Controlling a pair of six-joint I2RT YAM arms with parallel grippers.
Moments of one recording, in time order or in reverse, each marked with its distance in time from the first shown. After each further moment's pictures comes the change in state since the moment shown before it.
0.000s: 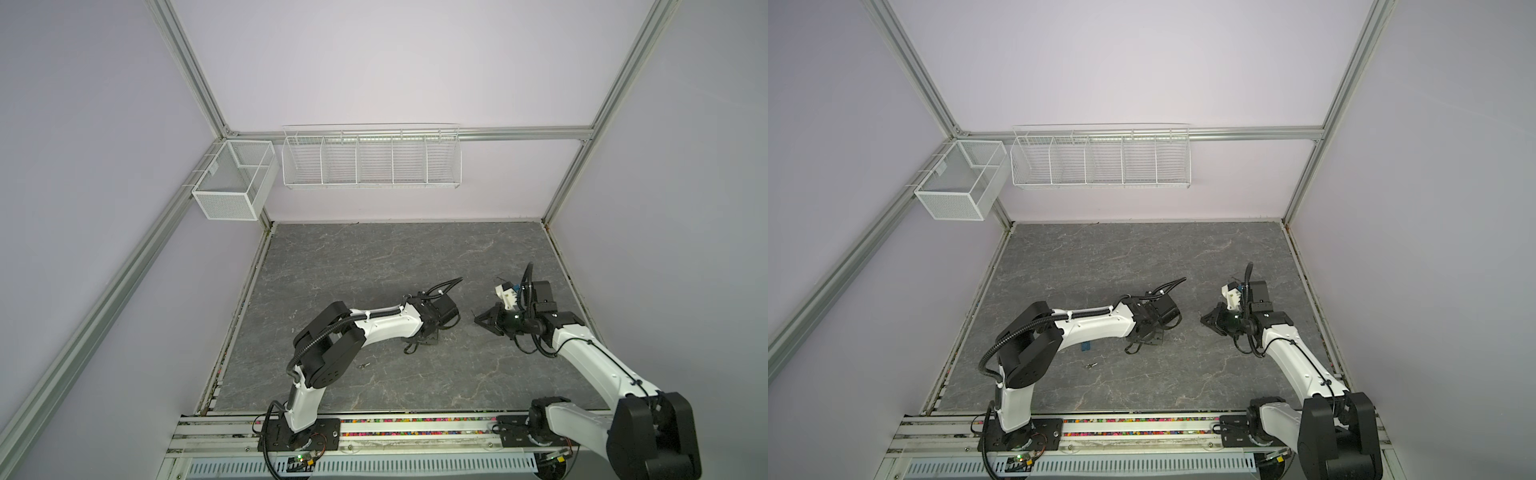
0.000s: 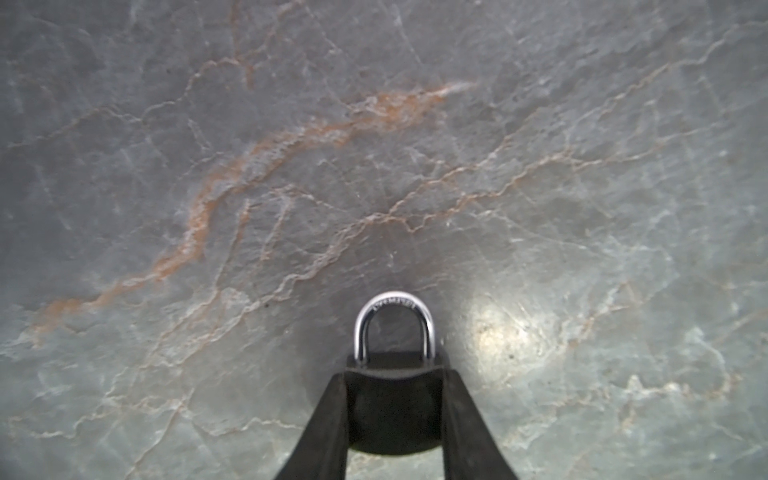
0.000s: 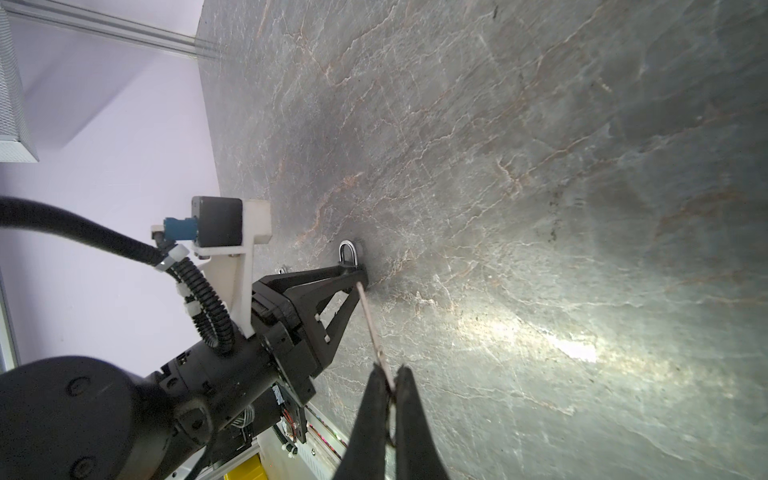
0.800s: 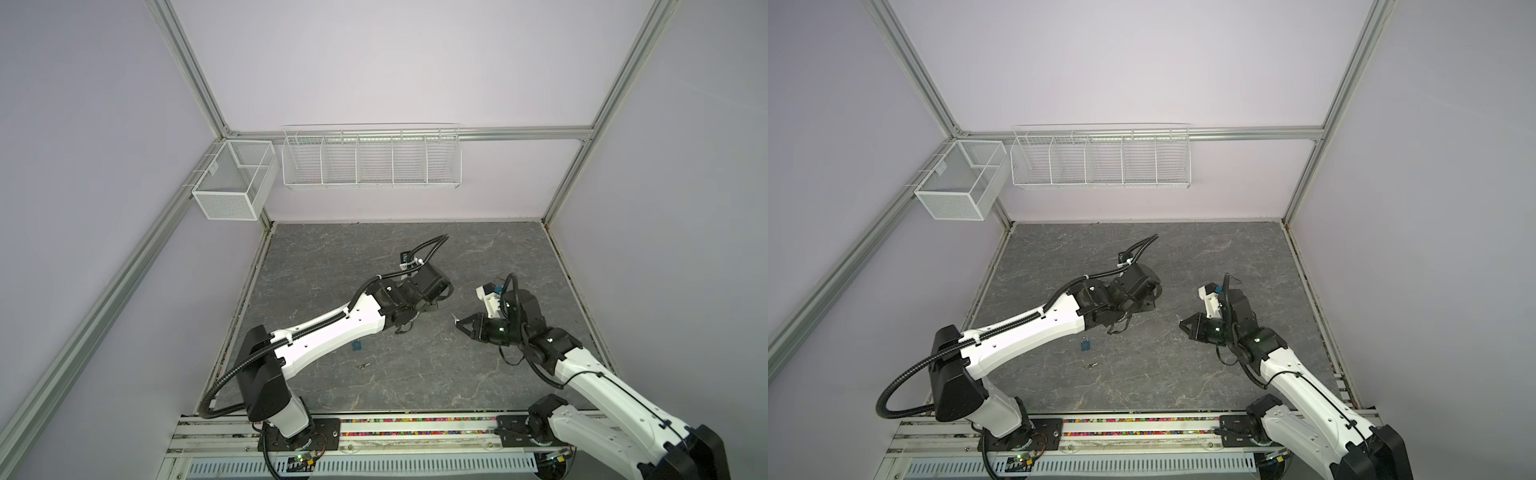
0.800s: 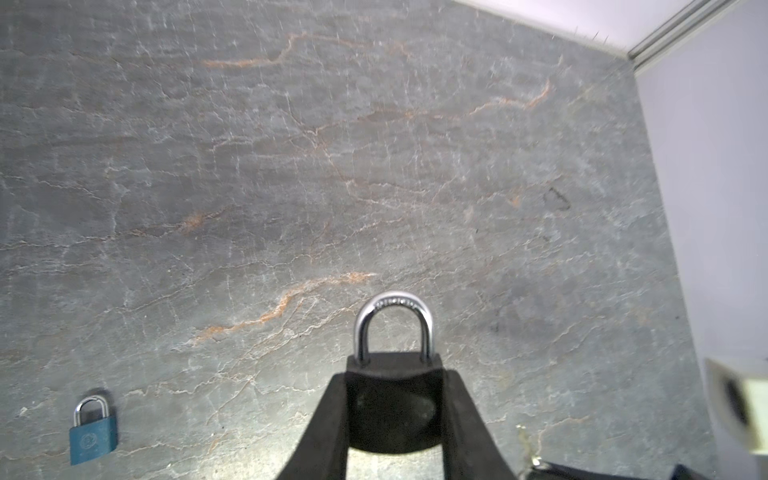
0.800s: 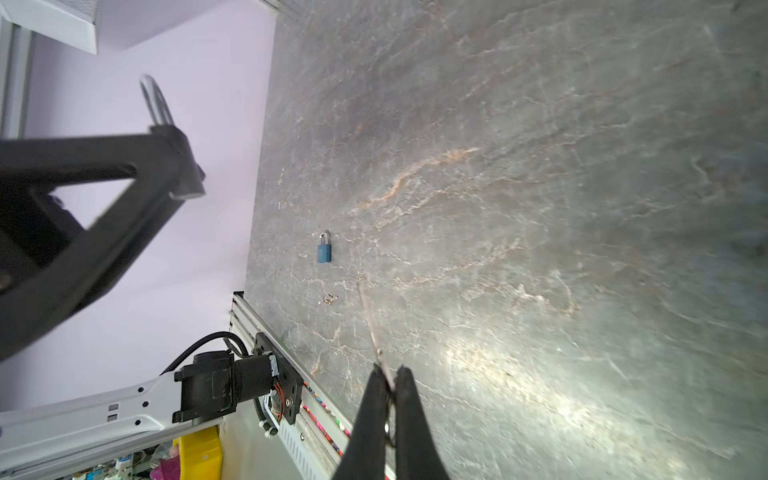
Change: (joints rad) left arm 0.002 -0.396 0.103 -0.035 -0.179 -0.122; right arm 0.402 -0.222 -0.066 0.186 0.219 0.161
